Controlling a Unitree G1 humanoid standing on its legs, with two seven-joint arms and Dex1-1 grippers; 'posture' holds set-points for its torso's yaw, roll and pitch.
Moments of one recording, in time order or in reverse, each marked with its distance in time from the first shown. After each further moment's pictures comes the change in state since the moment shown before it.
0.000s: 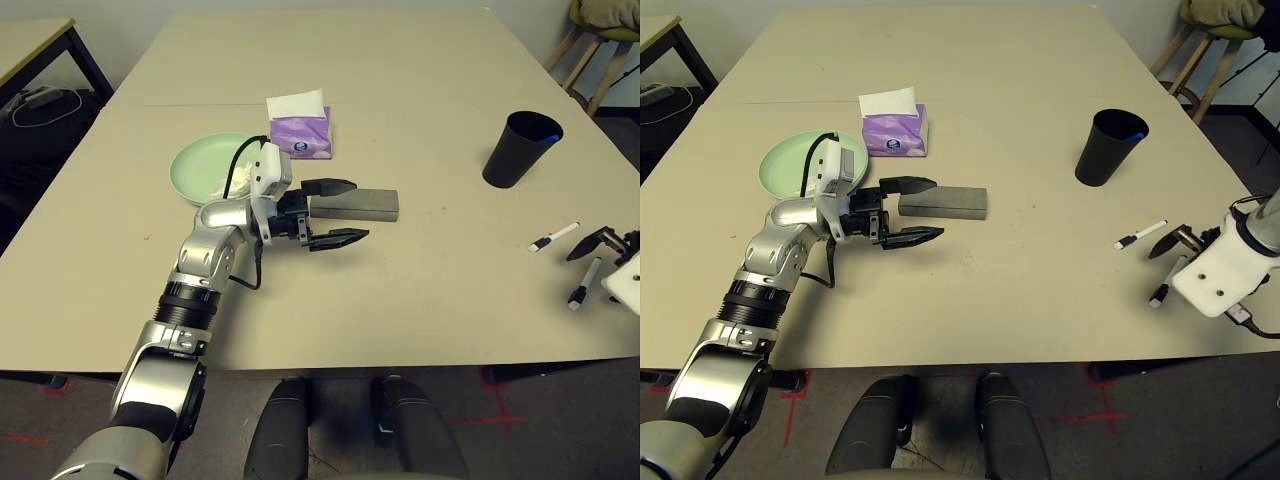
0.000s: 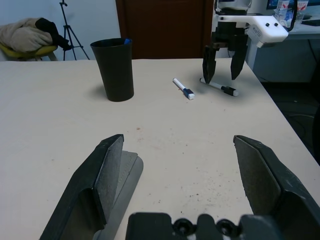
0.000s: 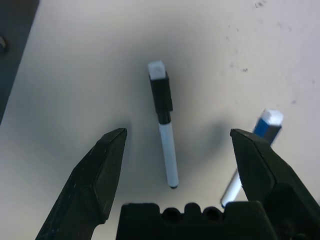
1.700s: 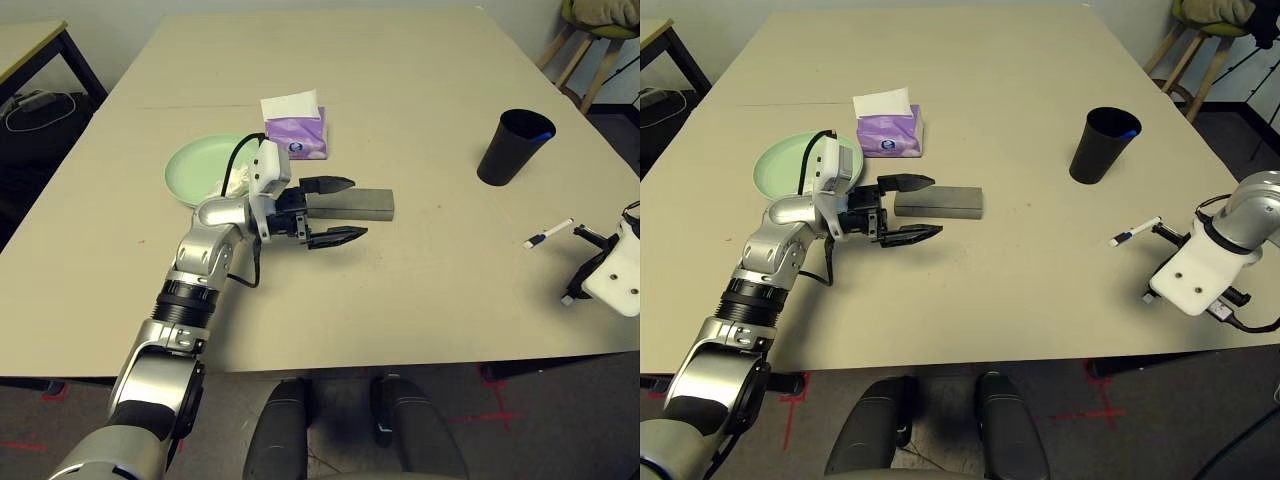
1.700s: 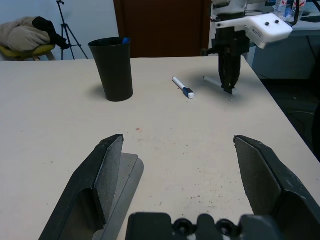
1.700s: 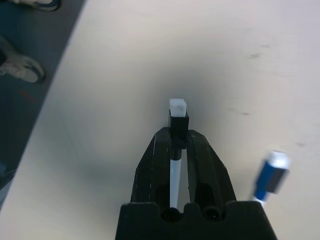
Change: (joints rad) left arm -0.004 0.010 0.001 0.003 0.002 0.000 0.009; right arm -0.103 0.102 0.080 0.004 0.248 0.146 0.314
